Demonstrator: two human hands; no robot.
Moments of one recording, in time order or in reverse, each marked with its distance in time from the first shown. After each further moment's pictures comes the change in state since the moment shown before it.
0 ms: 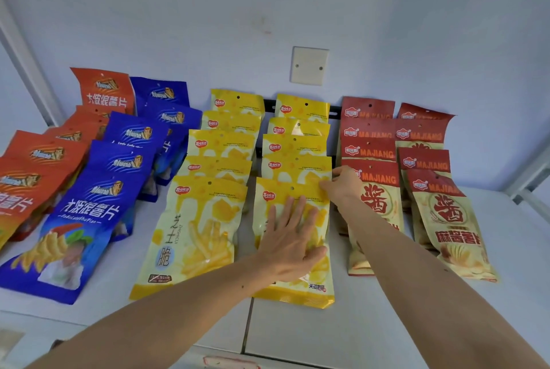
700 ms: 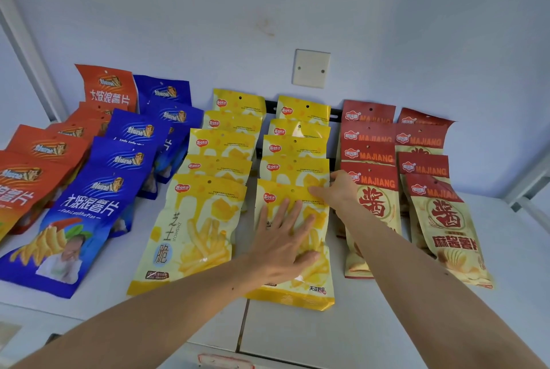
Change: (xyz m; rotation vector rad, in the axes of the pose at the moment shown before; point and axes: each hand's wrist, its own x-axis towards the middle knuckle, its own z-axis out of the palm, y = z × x) left_hand -0.007 -0.007 -0.001 0.084 -0.008 0.009; right_hand -0.003 0.002 0.001 -0.017 -0.089 0.006
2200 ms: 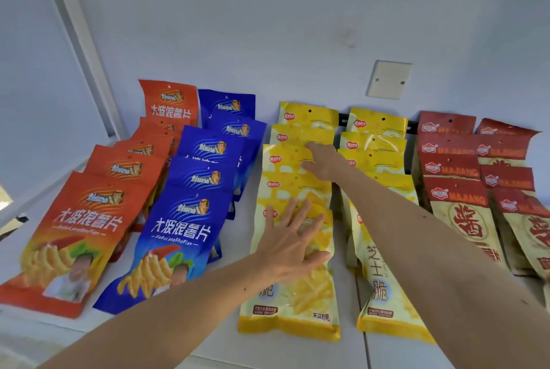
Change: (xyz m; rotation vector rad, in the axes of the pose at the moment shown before) left_hand -0.054 -0.174 -0.016 0.001 0.022 0.014; right_hand 0.008 -0.190 0.128 -0.636 -0.190 -0.465
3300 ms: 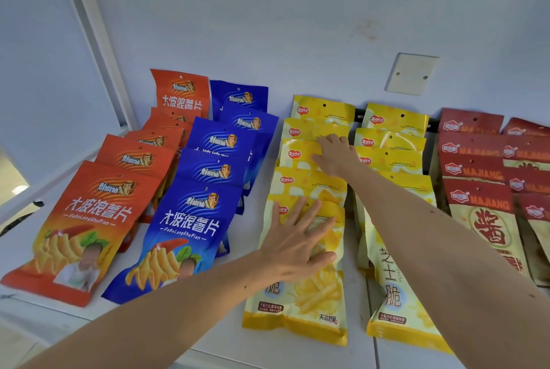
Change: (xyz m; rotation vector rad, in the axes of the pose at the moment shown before) left_hand -0.005 -0.008 -0.003 -0.031 -0.045 0.026; right_hand 0.013 -0.005 0.009 -0.132 0.057 0.057
